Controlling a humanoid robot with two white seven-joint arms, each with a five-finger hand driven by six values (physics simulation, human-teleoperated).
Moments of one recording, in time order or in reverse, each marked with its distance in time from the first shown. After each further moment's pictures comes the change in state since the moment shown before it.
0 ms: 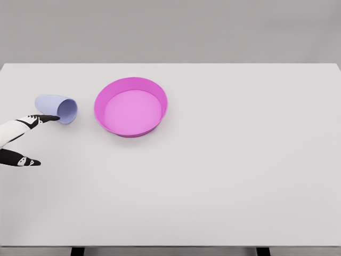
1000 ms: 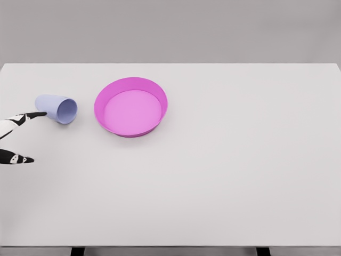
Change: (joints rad) left arm -0.002 -0.051 0.064 0.100 0.032 0.000 -0.031; right arm 0.005 0.000 0.001 0.000 0.000 0.000 0.001
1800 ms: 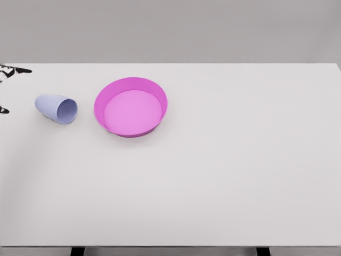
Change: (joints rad) left arm -0.569 -0.006 -0.227 0.319 -0.428 0.001 -0.025; right arm 0.000 0.000 0.000 0.000 0.000 0.000 0.000
